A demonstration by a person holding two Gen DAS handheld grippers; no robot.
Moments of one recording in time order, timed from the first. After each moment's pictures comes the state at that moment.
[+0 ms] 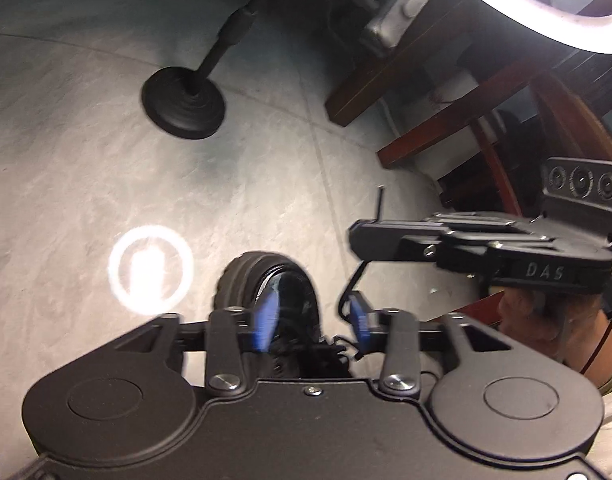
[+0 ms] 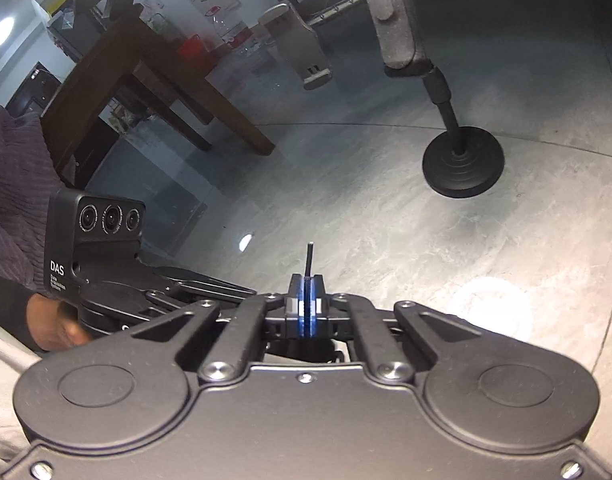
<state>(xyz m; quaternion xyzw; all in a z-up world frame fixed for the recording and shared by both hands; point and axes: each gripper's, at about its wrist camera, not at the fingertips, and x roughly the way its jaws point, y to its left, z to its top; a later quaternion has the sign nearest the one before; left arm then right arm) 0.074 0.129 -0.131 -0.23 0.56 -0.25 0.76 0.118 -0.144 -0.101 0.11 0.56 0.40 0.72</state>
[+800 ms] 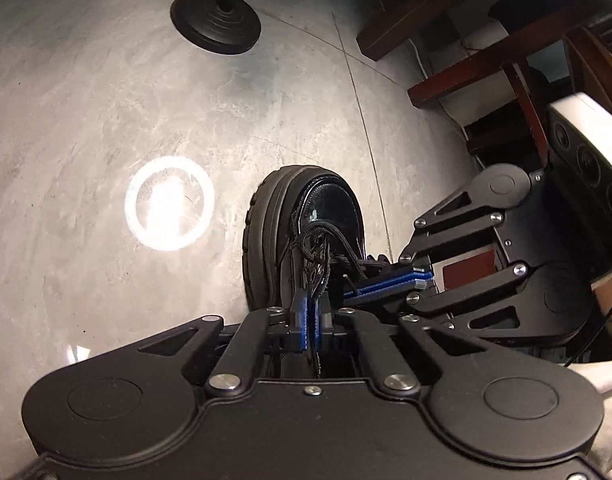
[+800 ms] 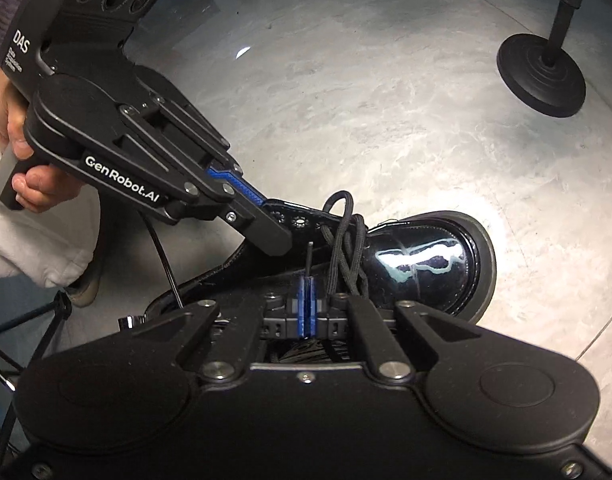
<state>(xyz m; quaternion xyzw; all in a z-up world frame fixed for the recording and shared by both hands) 0.057 0.123 -0.165 -0.20 0.63 -0.26 0.71 0.078 -0.071 -0.148 -0.18 0.64 0.51 0.54</state>
